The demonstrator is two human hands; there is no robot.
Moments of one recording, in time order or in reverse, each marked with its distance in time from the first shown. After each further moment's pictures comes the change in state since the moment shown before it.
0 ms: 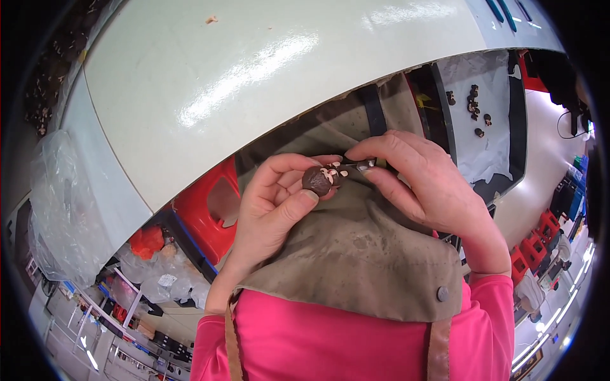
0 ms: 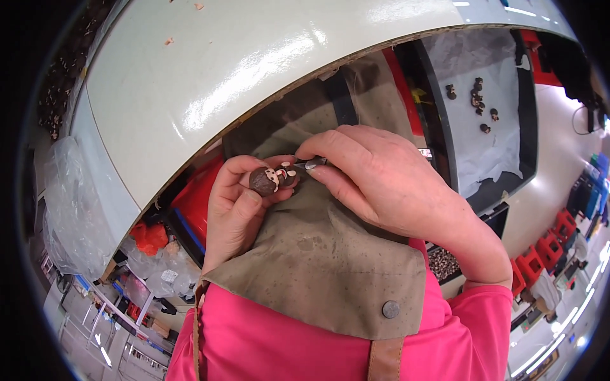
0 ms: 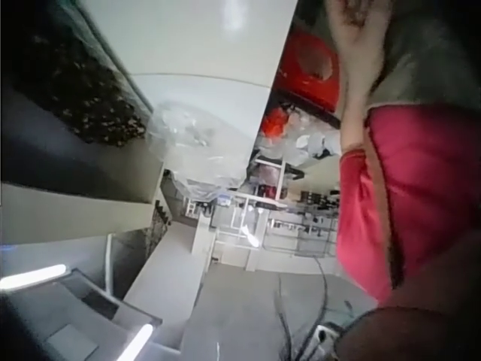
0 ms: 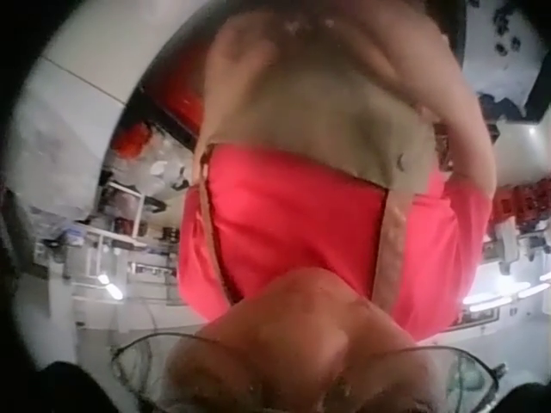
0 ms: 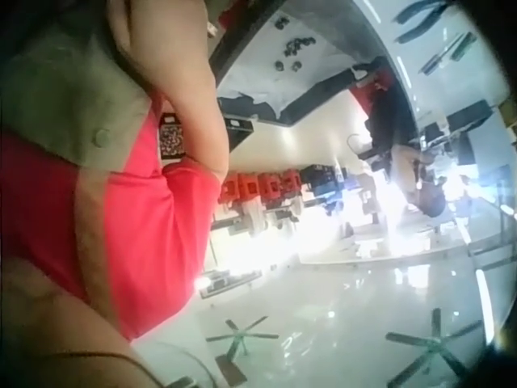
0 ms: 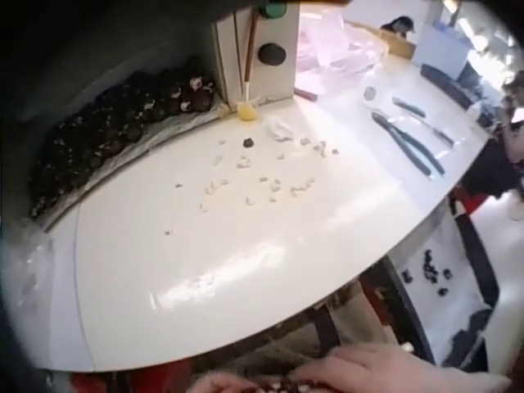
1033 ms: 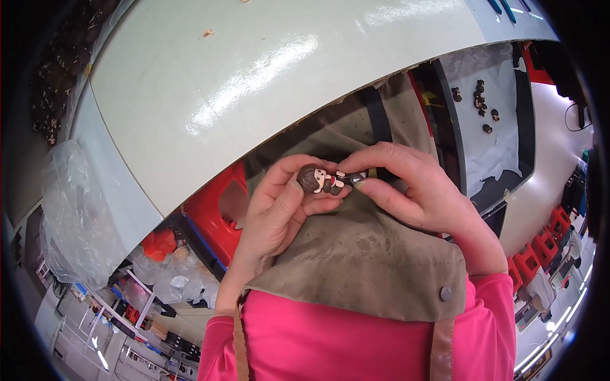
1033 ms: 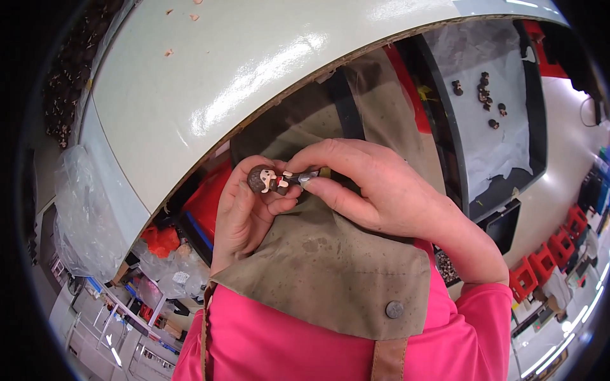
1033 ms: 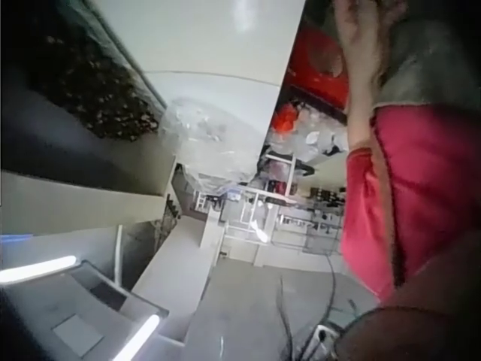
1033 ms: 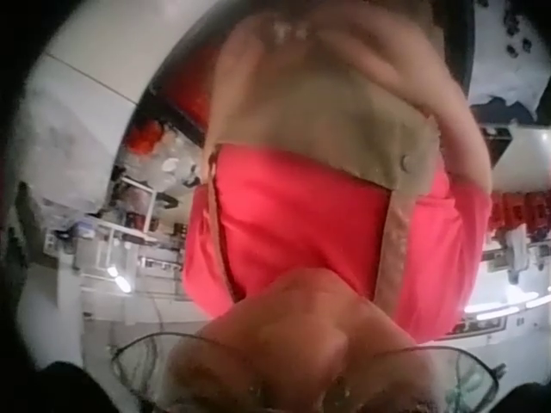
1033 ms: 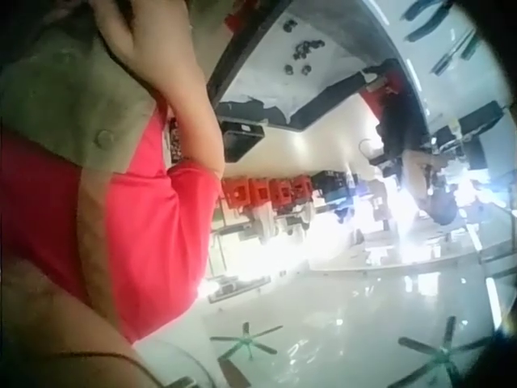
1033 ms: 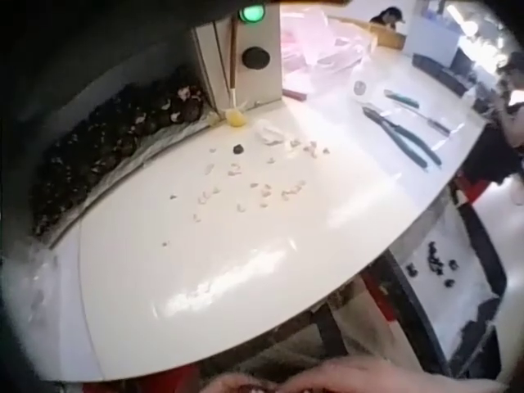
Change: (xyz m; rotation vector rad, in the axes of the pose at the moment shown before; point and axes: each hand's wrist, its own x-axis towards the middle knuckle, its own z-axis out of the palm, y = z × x) left_hand 0.006 -0.004 -0.004 -0.081 -0.085 -0.033; right_hand -0.004 0.006 0.006 0.340 0.008 0.011
